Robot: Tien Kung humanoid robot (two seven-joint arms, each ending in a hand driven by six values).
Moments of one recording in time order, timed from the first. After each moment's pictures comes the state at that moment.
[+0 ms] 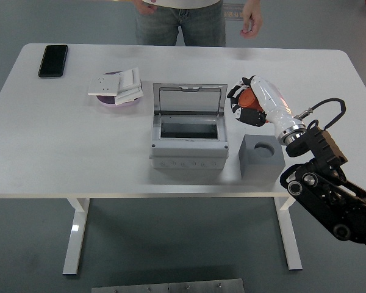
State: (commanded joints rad) left arm -0.11 0.49 -0.58 -0.42 0.16 0.17 0.16; right arm 0.41 -0.34 0.96 1.46 -1.81 -0.28 -0.23
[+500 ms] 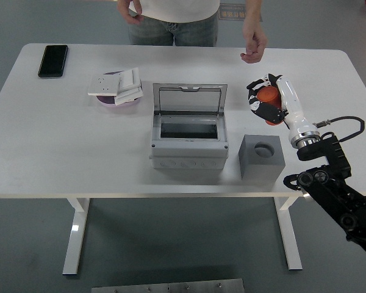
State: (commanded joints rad) left arm -0.10 0.49 -0.58 -0.42 0.17 0.17 0.17; right arm 0.34 -0.29 1.06 1.32 -1.36 -0.43 0.08
